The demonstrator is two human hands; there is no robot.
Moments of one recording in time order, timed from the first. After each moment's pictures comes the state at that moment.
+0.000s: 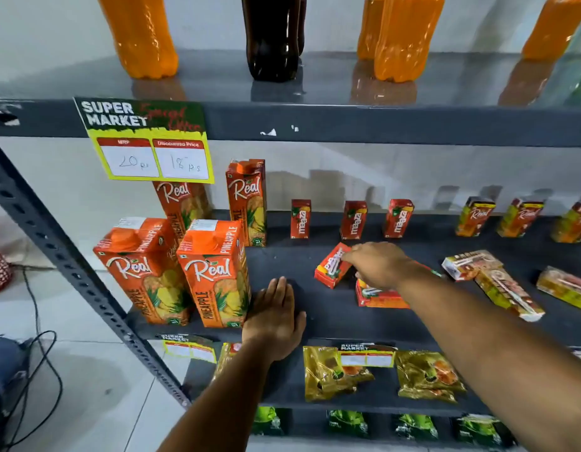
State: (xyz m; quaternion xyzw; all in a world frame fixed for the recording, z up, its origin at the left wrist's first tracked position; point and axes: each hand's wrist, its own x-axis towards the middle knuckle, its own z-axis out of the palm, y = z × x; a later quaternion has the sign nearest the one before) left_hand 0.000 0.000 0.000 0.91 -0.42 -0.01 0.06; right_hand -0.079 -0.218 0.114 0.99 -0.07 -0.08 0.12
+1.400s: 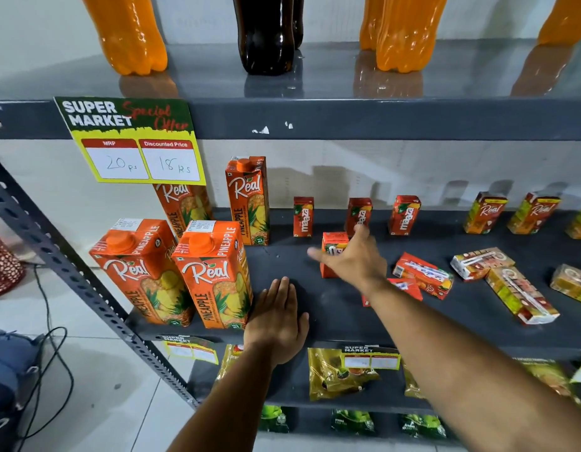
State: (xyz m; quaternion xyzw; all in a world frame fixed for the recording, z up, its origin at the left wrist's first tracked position) left_hand -0.002 -0.001 -0.003 0.91 -0.42 0.02 0.06; right_hand -0.046 -0.186 0.080 0.86 -0.39 0.19 -0.28
